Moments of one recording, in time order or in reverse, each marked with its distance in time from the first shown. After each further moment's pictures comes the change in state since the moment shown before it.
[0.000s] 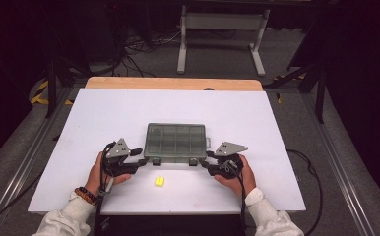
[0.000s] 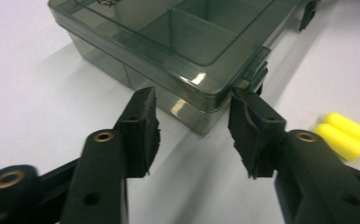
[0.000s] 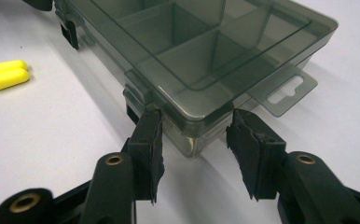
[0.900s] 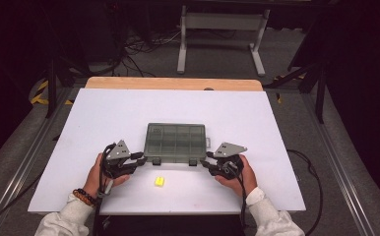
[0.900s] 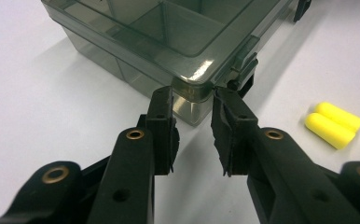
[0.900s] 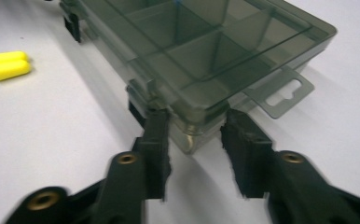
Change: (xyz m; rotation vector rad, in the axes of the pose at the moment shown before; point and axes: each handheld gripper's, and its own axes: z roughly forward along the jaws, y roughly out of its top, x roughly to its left) left arm -0.006 0.001 -0.005 0.025 0.007 0.009; right arm 0.003 0.002 -0.003 0.014 -0.009 -0.042
